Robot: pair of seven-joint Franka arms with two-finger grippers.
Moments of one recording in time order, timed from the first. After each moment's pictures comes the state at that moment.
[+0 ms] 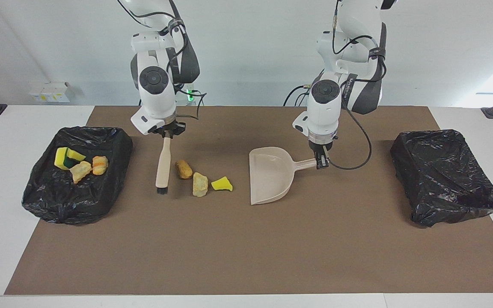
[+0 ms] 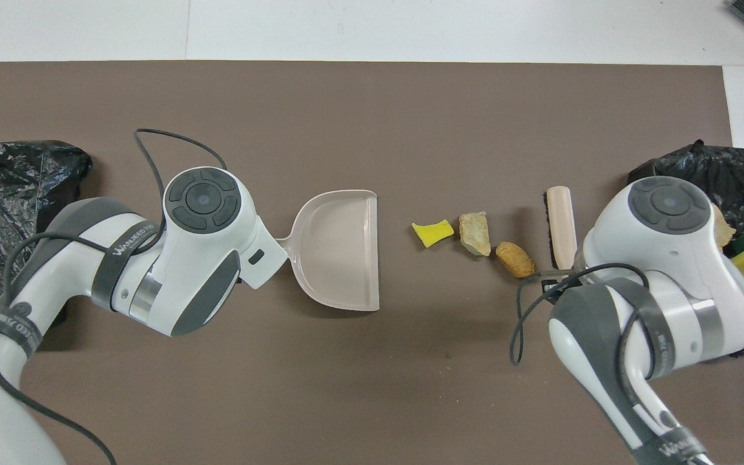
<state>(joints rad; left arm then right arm) -0.41 0.17 -0.05 -1.95 0.19 2.05 1.04 0.06 -0.03 0.10 -2.11 -0.11 1.79 0.23</state>
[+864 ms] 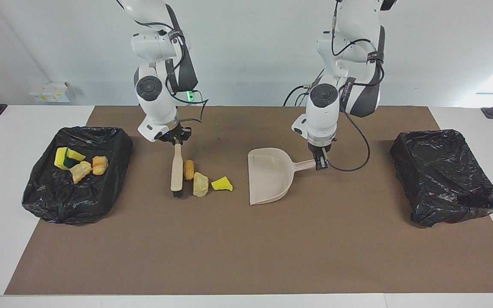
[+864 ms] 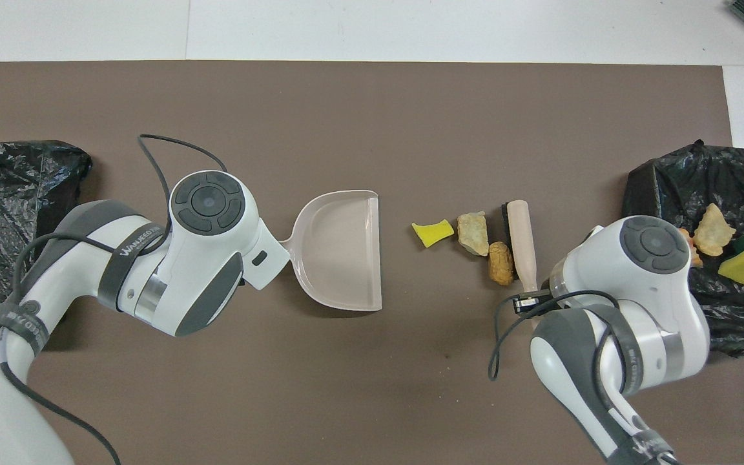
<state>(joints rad) -0.41 0.18 -0.05 -1.96 0.19 2.05 1.01 0.12 -0.03 0.11 -2.28 0.06 2.05 0.13</state>
